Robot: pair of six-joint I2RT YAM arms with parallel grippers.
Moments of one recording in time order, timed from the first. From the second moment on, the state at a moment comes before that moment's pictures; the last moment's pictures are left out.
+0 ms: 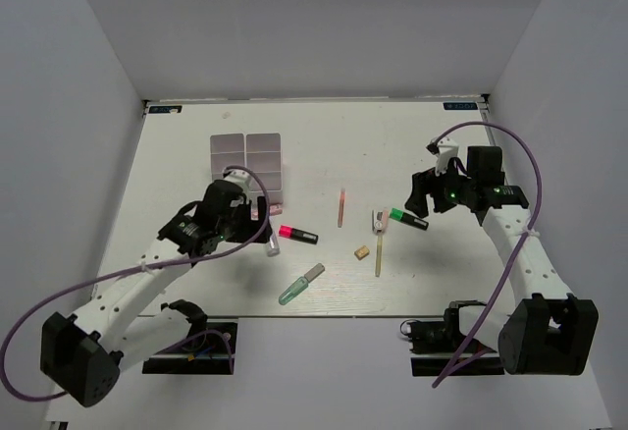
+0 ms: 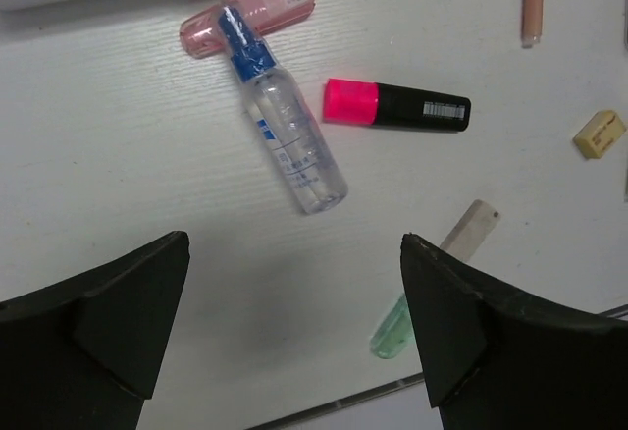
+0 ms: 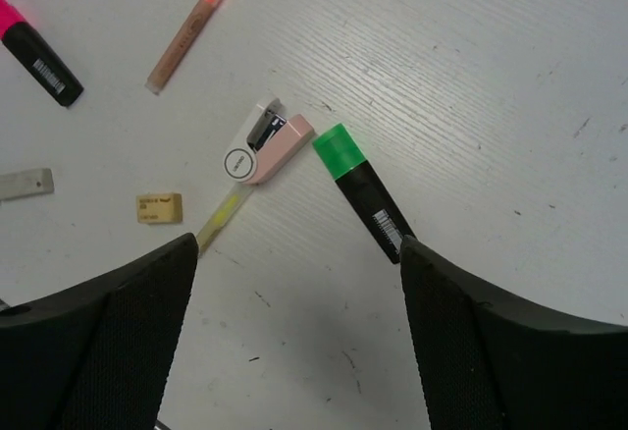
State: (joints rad) left arm -0.51 0.95 0.73 -0.58 -0.05 -0.36; right arm 0.04 1.14 0.90 -0.60 -0.50 -0.28
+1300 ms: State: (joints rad) left arm -0.66 1.48 0.81 -0.44 -0.38 -0.83; right arm 0.05 1.14 0.88 -0.59 -0.54 -0.24
